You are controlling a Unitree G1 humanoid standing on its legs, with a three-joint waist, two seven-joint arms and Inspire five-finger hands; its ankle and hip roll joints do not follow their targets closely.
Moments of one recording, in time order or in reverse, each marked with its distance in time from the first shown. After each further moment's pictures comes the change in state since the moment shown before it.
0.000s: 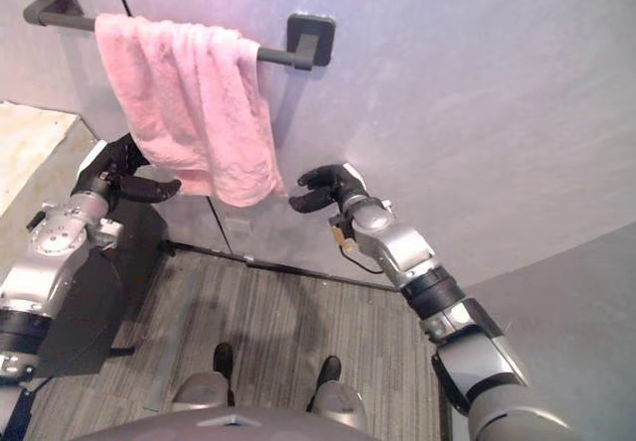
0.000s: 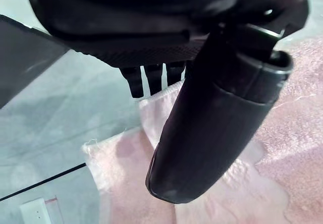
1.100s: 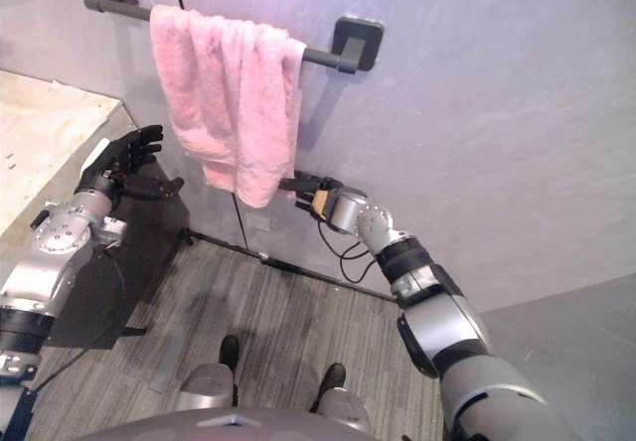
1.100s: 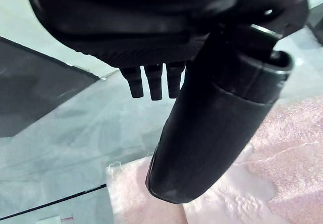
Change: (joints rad) left arm -0.005 -0.002 -0.003 -0.027 -0.004 0.022 0.015; right arm -0.197 0.152 -0.056 0.433 0.614 -0.030 -0.174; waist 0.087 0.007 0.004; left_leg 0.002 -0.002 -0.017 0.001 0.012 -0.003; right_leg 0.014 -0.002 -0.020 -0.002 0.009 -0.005
